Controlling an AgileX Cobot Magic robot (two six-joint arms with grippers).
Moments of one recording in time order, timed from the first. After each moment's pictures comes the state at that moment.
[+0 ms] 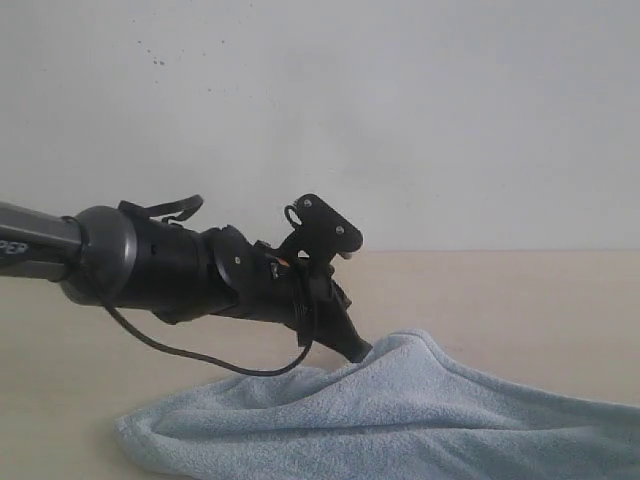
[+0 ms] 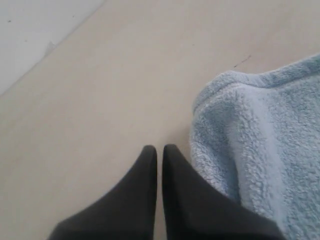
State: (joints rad) left arm -0.64 2.08 -1.35 -0.66 0.03 0.98; right arm 0.44 0.48 -0.43 -1.02 1.22 0.23
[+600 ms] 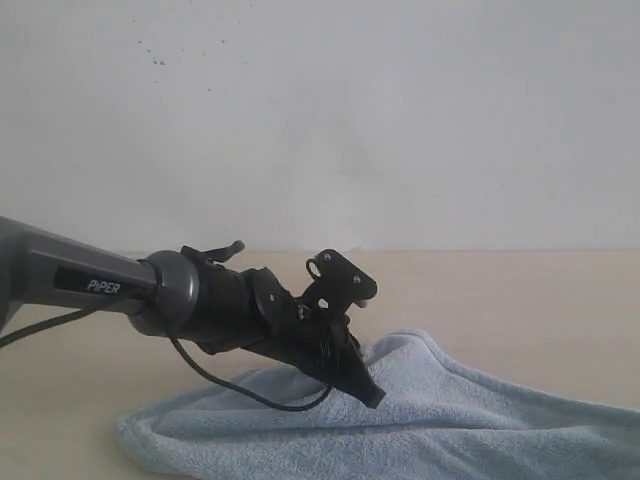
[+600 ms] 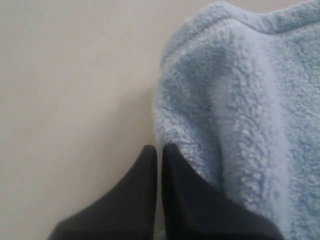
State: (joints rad) left arm -0.64 2.27 -1.47 -0.69 0.13 0.94; right arm 0.44 0.48 -0.43 -0.97 1.18 0.23
